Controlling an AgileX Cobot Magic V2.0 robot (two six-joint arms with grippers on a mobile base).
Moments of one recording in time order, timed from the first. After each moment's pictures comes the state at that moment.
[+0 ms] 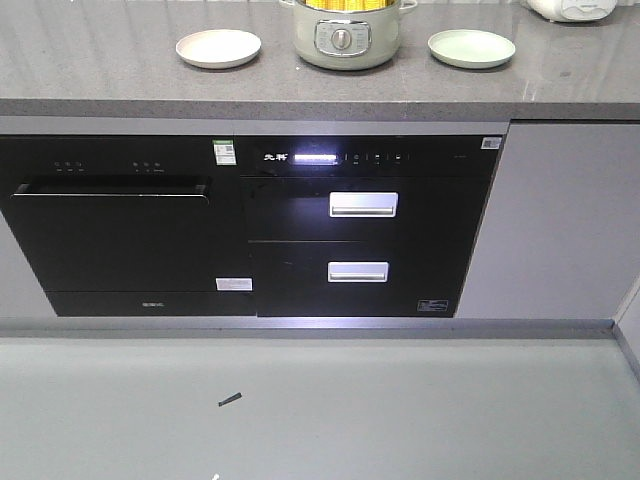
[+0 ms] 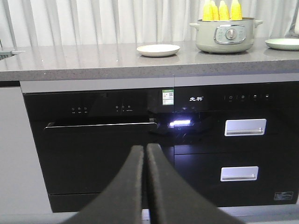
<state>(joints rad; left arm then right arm) 0.01 -0.01 0.03 -0.14 0.12 0.13 -0.02 -0.01 0.03 0.11 0.05 -0.13</state>
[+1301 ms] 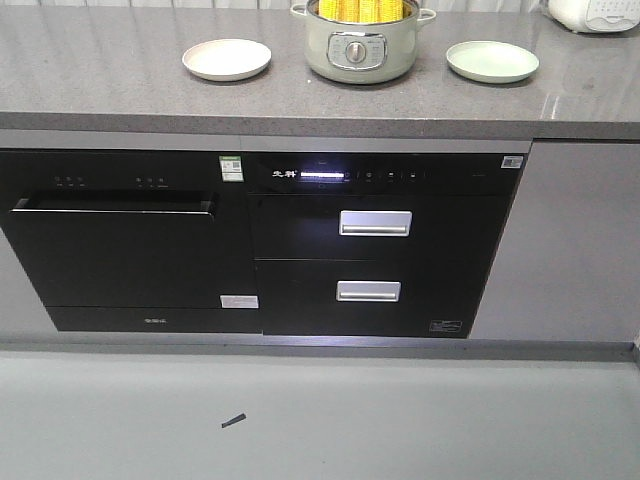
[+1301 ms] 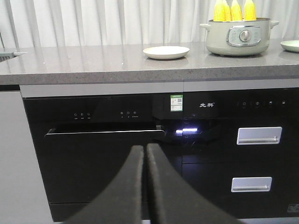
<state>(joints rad) 0.01 -0.01 0.03 -0.14 0.12 0.13 -0.02 -0.01 0.03 0.11 0.05 -0.13</state>
